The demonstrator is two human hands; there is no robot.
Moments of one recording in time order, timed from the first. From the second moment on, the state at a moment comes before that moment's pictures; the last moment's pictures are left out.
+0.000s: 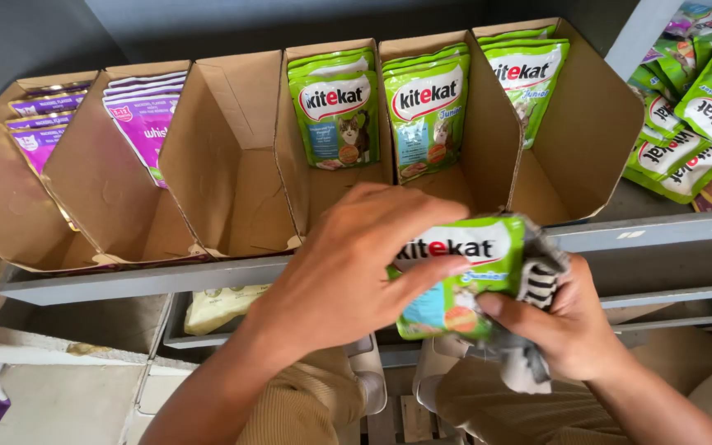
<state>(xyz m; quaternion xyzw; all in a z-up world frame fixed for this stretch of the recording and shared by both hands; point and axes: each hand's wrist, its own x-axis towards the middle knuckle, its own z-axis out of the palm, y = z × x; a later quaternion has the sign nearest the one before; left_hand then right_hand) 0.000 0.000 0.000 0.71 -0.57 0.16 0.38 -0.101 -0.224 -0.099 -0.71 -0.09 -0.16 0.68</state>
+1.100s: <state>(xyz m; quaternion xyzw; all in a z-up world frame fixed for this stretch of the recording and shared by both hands) 0.133 -0.094 0.042 0.81 -0.54 0.20 0.08 -0.090 -0.212 -0.094 -0.98 0.05 -0.19 -0.09</state>
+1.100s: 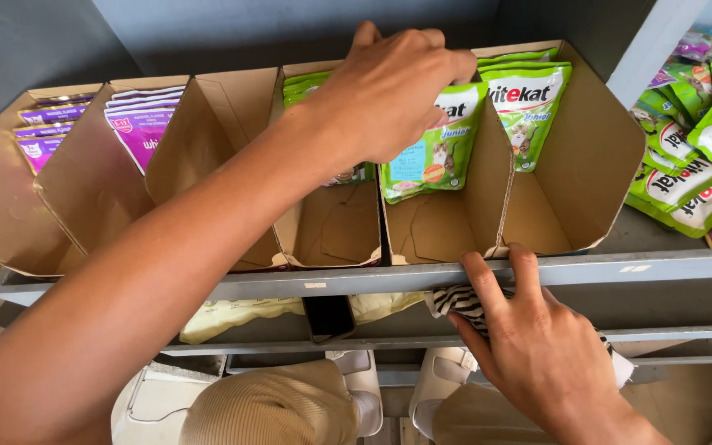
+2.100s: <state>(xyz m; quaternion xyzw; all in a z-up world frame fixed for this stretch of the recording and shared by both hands) 0.046 -0.133 -0.055 0.94 -0.33 0.08 -0.01 -0.090 -0.216 -0.101 -0.97 0.03 -0.21 -0.12</state>
